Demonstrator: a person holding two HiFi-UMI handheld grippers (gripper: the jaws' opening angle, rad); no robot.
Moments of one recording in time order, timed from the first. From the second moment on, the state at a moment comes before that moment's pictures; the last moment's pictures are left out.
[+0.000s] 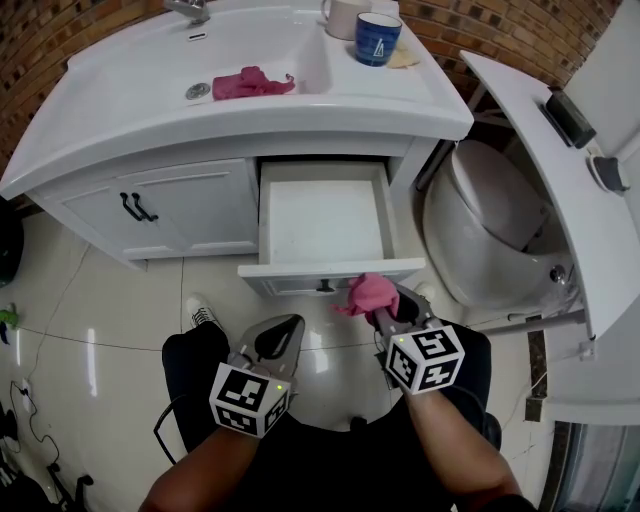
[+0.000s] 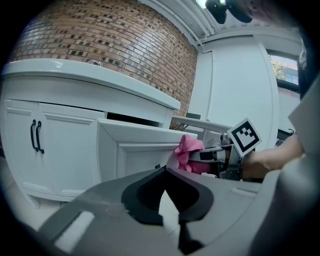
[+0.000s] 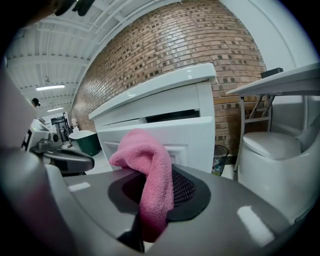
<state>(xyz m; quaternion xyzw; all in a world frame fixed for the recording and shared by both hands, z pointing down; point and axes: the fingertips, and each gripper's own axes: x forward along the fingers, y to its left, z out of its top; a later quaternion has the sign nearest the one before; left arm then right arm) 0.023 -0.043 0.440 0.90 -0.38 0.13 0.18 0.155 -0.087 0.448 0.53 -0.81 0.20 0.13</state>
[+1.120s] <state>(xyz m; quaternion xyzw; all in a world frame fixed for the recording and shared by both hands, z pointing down) -0.016 -0.084 0.314 0.90 -0.41 0.10 0.12 0.140 -0.091 0.268 0.43 -0.90 0.08 0.09</state>
